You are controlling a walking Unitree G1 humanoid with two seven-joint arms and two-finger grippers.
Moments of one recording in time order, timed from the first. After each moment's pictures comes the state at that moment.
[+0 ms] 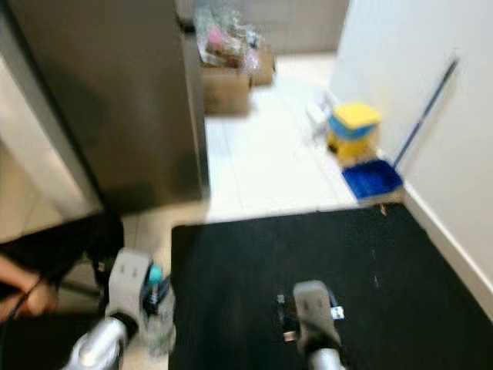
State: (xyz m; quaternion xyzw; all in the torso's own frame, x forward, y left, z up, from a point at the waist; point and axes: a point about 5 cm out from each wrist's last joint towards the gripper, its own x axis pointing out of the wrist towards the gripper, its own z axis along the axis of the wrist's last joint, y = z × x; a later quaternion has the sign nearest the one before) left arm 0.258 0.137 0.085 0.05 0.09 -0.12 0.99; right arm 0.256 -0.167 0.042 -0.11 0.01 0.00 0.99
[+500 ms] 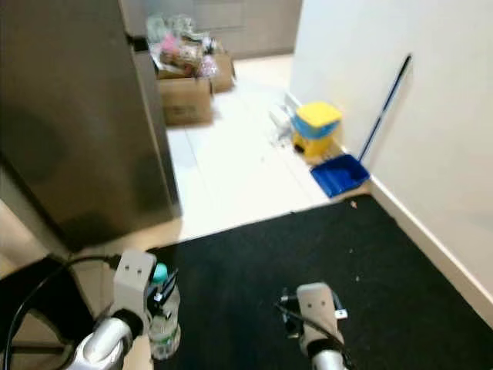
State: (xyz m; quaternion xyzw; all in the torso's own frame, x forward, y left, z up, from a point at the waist) left arm 0.261 0.133 0.087 0.05 0.09 -0.13 0.99; right arm 0.254 -0.169 0.040 -0.11 0.02 0.00 0.99
